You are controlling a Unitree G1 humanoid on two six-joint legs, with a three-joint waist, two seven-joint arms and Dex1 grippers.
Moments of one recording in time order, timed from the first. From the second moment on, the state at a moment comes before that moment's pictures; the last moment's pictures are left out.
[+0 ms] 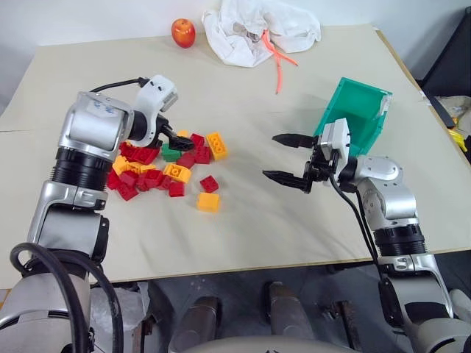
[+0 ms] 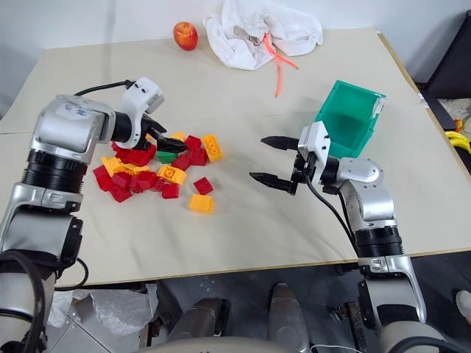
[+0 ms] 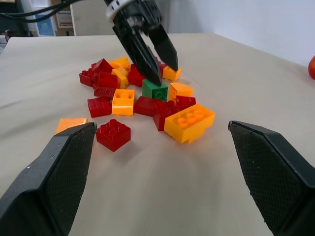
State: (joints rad) left arm -1.14 0.59 -0.26 0.47 0.00 1.10 -0.86; right arm -0.64 -0.47 0.02 0.25 0.39 0.09 1.19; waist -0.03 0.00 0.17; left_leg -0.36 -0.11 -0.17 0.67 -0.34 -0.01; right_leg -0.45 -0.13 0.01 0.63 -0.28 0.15
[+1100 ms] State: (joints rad) left arm -1.14 0.66 -0.28 0.52 0.00 1.03 -0.91; right arm -0.61 -0.50 0.01 0.24 0.39 0.10 1.17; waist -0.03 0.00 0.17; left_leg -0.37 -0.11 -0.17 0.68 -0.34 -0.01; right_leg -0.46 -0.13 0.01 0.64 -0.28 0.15
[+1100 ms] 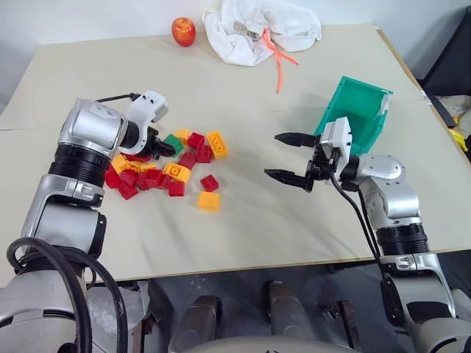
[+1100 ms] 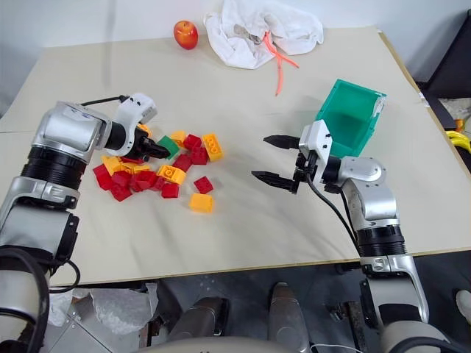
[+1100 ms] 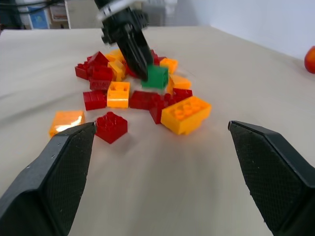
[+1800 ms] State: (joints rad) left arm -1.03 0.25 -0.47 0.44 -0.05 0.73 -0.97; right arm -0.37 -0.75 -0.12 0.13 0.38 0.12 1.17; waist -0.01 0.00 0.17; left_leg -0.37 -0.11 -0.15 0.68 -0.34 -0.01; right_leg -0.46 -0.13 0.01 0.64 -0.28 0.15
